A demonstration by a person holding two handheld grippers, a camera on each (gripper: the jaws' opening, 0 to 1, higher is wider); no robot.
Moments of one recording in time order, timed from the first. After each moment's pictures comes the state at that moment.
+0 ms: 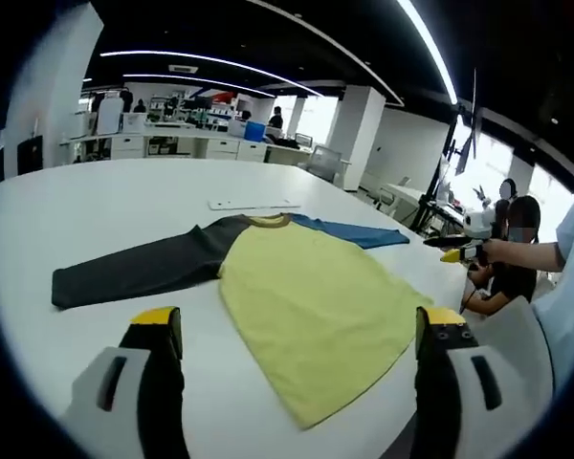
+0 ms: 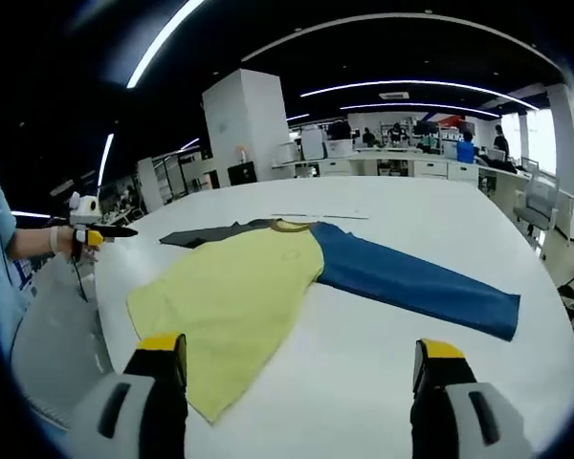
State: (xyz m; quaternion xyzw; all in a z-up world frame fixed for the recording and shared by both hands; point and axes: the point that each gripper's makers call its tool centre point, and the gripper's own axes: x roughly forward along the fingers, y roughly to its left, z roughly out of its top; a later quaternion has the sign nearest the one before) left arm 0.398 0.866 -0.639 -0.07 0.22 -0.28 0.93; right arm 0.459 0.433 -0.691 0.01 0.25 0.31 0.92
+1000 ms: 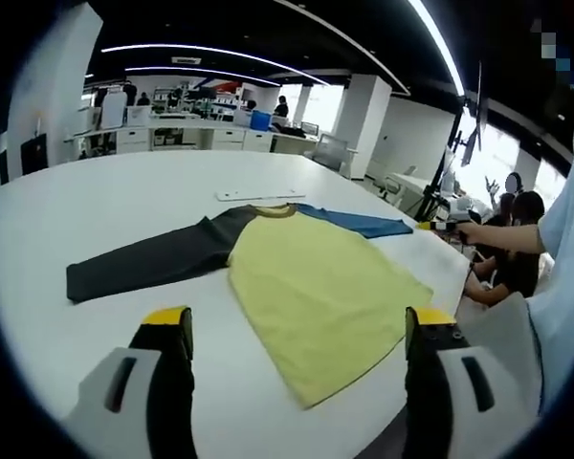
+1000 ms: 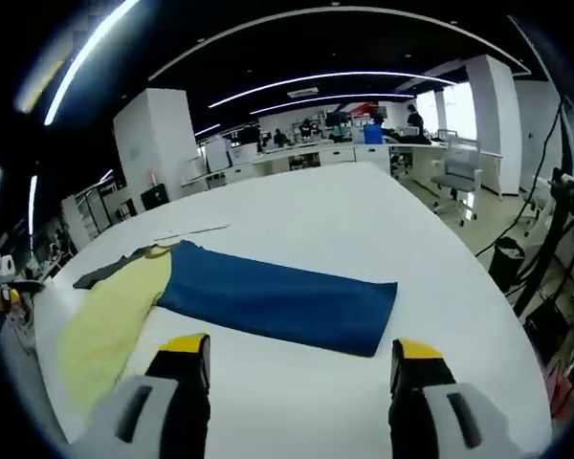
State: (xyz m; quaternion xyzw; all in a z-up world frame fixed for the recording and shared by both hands) left arm 0.387 0.879 -0.636 -0.06 0.26 -0.27 0.93; right arm 0.538 0.310 -0.721 0.06 0.28 0.13 0.95
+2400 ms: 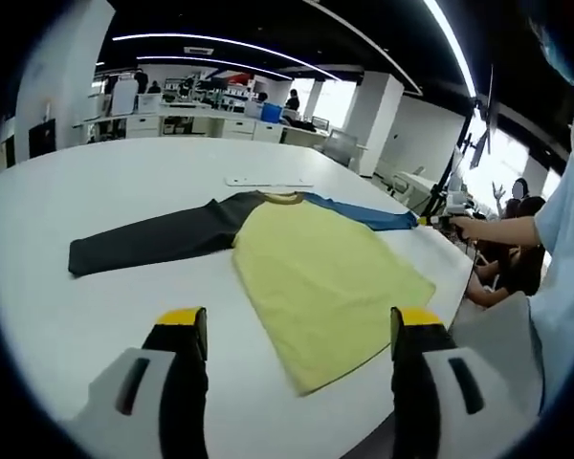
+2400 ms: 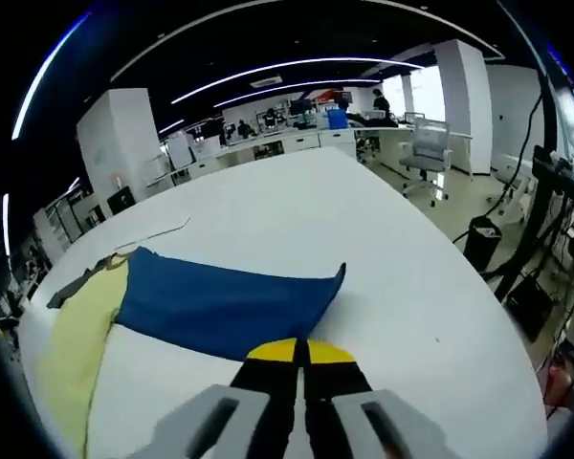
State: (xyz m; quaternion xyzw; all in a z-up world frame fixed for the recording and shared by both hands) left arm 0.373 0.882 -0.651 -0.08 0.27 -0.25 0.93; right arm 0.564 0.297 -0.721 0.06 0.31 0.08 0.95
